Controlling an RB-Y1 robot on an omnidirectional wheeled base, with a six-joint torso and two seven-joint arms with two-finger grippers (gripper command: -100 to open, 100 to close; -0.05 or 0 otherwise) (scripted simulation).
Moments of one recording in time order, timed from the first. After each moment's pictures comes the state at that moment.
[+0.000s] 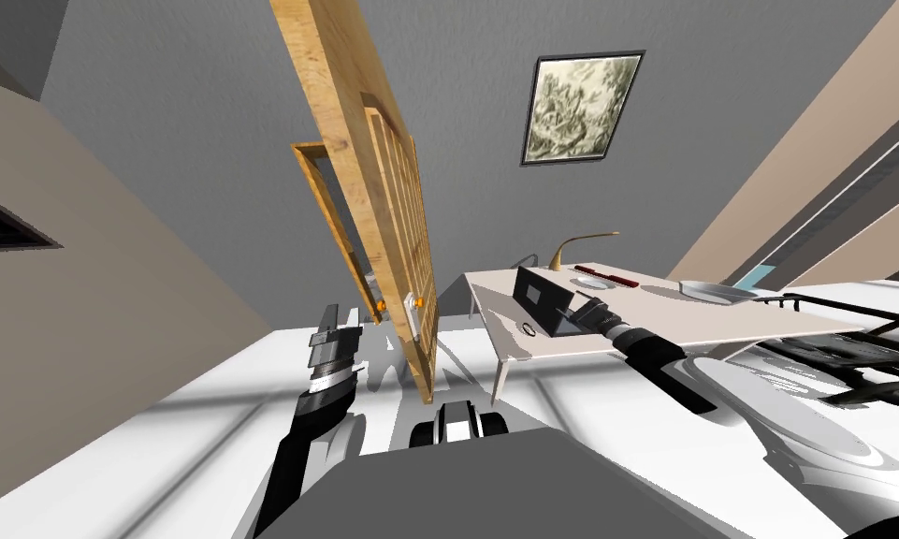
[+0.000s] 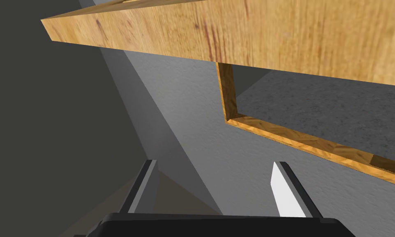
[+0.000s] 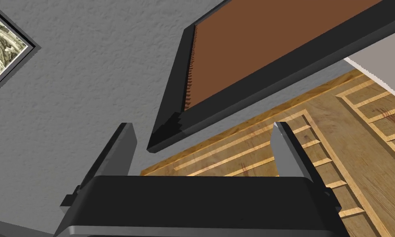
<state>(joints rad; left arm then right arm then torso) 0.52 0.01 0.02 -2.30 0.05 -0.50 -0.03 0.43 -0.72 -0.50 -1.76 1.01 -0.35 0.73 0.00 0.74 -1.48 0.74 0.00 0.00</state>
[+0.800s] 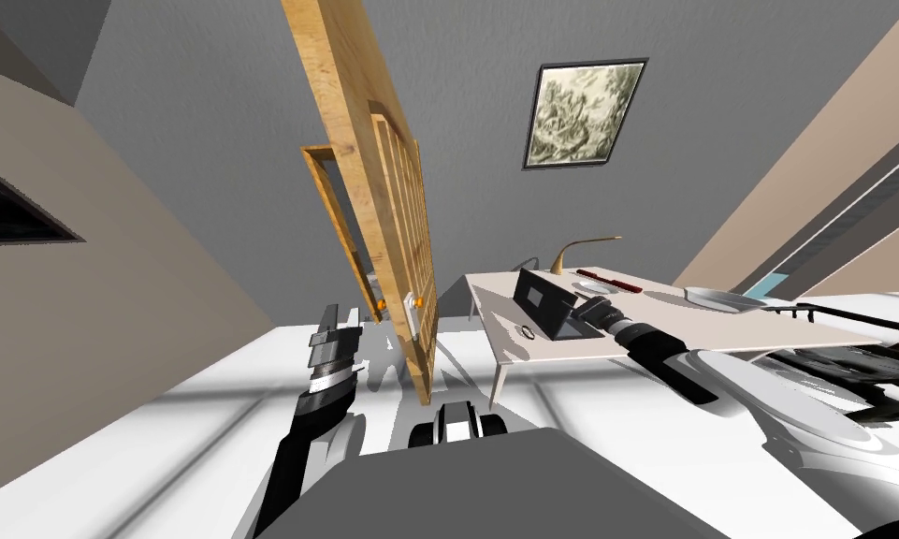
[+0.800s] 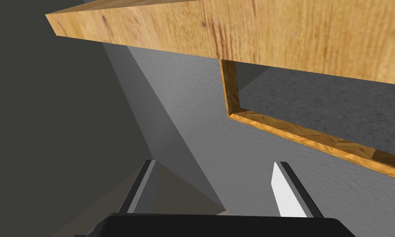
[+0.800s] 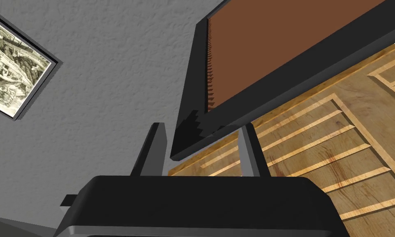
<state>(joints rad) 0.52 0.01 0.02 -2.30 0.05 -0.50 -0.03 0.40 -0.77 -0.50 -1.71 0.92 -0.35 0.63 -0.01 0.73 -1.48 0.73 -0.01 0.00</state>
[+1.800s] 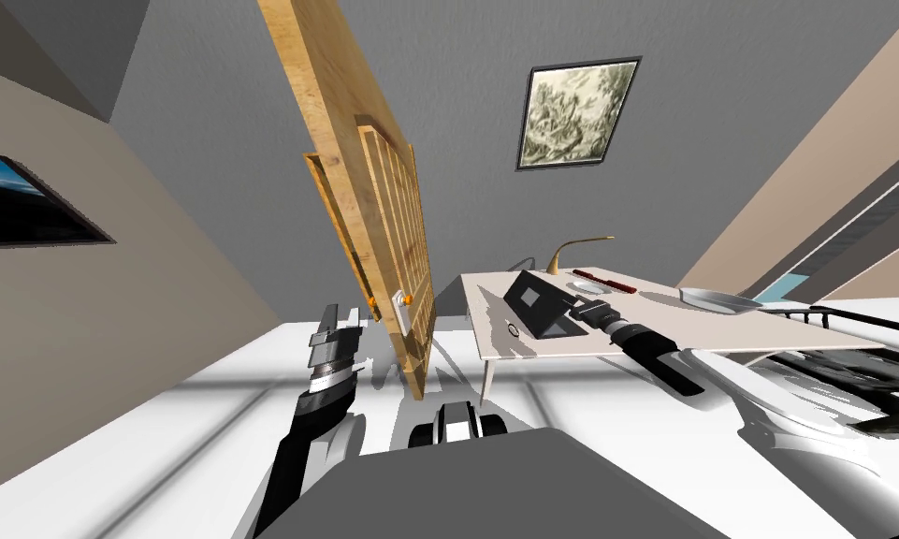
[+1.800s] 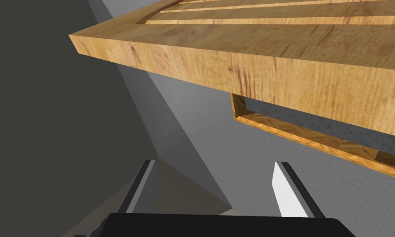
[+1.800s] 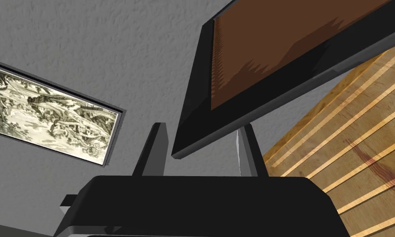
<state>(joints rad) 0.52 0.01 0.02 -2.30 0.05 -0.50 -0.03 0.33 -0.78 -0.46 -1.57 0.75 -0.36 0.45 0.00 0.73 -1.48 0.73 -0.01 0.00</state>
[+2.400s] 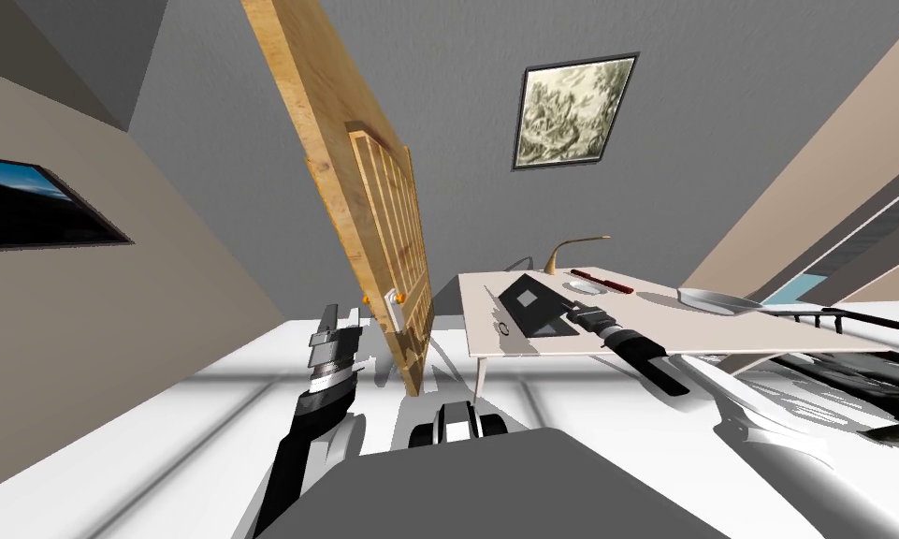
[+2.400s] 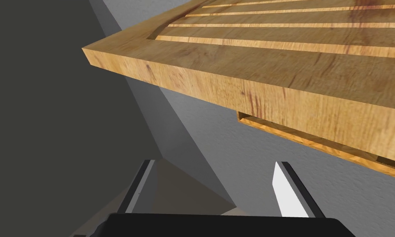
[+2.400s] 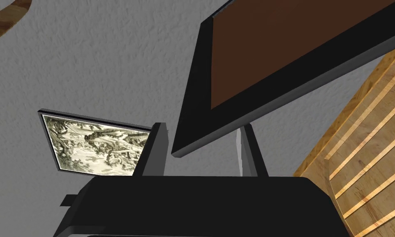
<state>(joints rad) 0.52 0.01 0.02 -2.30 0.05 -0.50 -0.03 0.28 -0.73 -0.42 -1.46 0.65 -0.39 0.36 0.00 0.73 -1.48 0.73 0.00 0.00</state>
